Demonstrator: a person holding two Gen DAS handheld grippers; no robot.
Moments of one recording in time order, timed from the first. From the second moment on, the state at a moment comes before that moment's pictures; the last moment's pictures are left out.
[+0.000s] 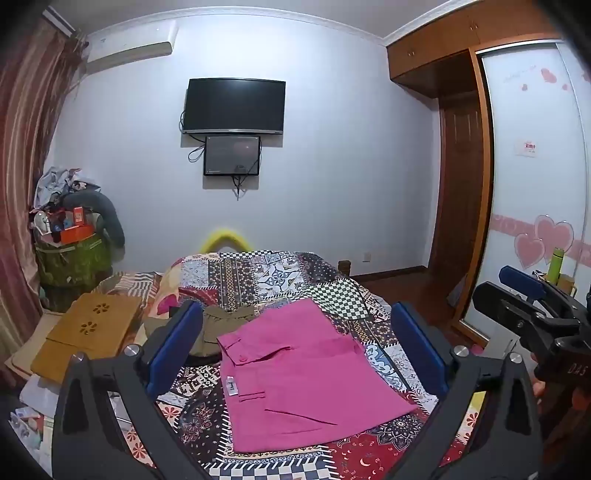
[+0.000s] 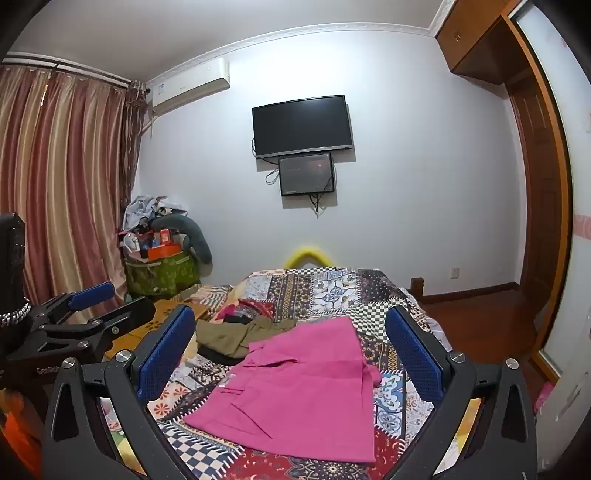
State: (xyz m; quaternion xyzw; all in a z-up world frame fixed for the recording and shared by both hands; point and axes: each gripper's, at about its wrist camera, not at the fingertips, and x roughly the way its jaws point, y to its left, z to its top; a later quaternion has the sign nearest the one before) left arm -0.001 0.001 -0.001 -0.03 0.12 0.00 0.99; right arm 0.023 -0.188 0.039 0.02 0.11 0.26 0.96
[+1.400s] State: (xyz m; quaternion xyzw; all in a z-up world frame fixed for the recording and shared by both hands) left arm 0.006 0.003 -0.003 -0.03 0.13 0.01 0.99; right arm 0.023 -0.184 0.037 0.02 0.12 0.25 0.96
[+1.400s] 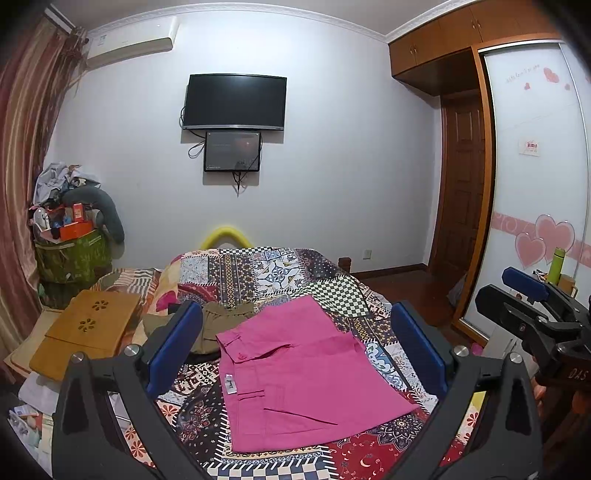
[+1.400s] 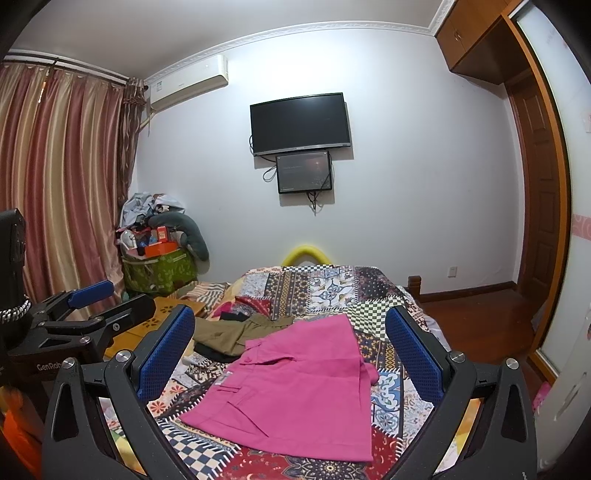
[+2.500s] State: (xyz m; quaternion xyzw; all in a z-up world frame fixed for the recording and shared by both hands) left arm 0.008 -0.001 -0.003 -0.02 0.14 0.00 0.99; right arm 0.024 -0.188 0.040 0.02 0.13 0.24 0.96
